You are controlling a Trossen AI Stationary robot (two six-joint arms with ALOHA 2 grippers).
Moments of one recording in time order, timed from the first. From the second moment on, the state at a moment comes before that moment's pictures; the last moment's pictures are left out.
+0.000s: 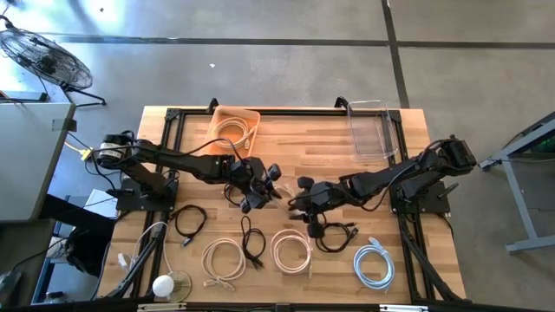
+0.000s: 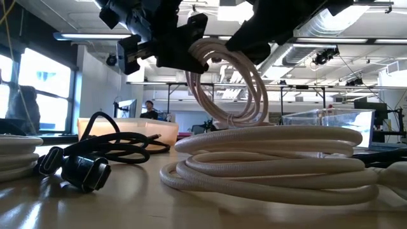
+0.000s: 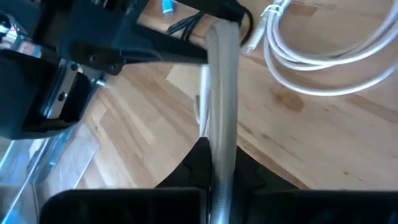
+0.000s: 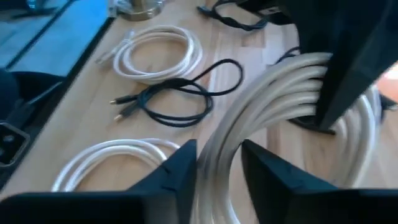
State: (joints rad) left arm -0.03 1.54 0.99 -0.05 0.15 0.96; right arm 0.22 1.55 0.93 0.03 0.01 0.09
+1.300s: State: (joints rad) left arm -0.01 1.10 0.99 -0.77 -0.97 0.61; right arm 0.22 1.34 0.93 -0.23 0.39 0.16
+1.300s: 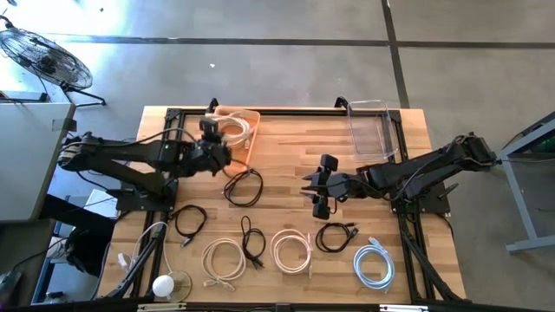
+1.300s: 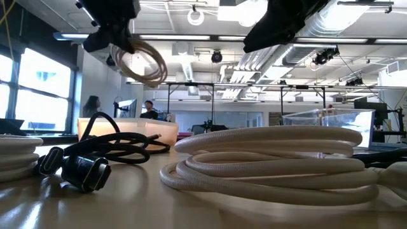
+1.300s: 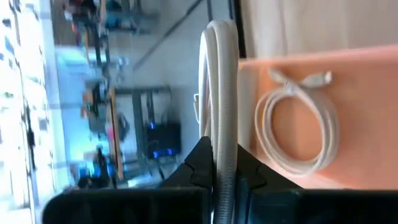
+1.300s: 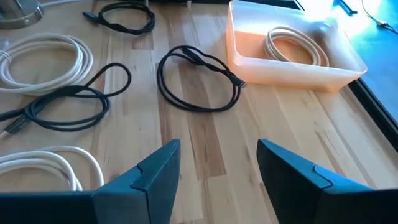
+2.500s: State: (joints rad) left arm 0.38 1.44 0.99 -0.64 -0.48 0.60; right arm 0.24 1.34 0.93 -0.29 0.38 0.21
